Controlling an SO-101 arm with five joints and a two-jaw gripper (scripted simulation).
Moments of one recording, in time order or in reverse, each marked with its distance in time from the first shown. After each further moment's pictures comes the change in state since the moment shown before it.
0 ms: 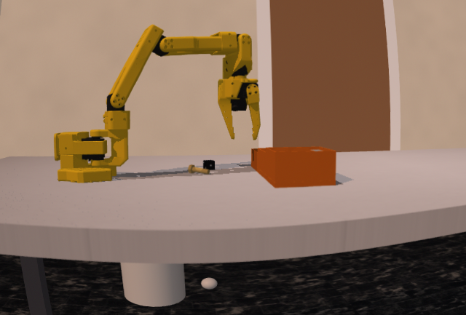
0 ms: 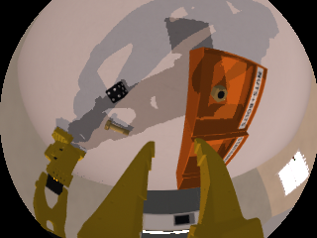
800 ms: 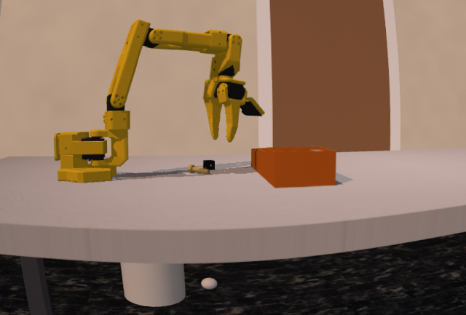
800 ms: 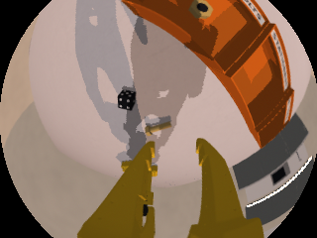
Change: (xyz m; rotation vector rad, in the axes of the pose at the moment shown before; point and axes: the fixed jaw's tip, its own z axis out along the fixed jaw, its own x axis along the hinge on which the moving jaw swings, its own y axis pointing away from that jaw) arm 0.007 0.031 0.001 -0.080 0.088 0.903
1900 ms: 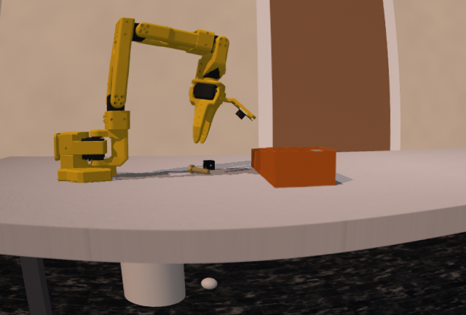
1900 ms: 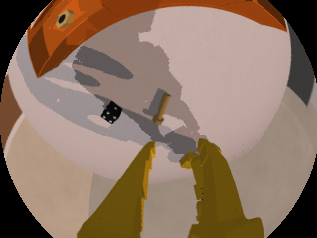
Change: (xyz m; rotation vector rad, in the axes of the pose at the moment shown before) arm 0.024 0.006 0.008 0.009 0.057 0.894
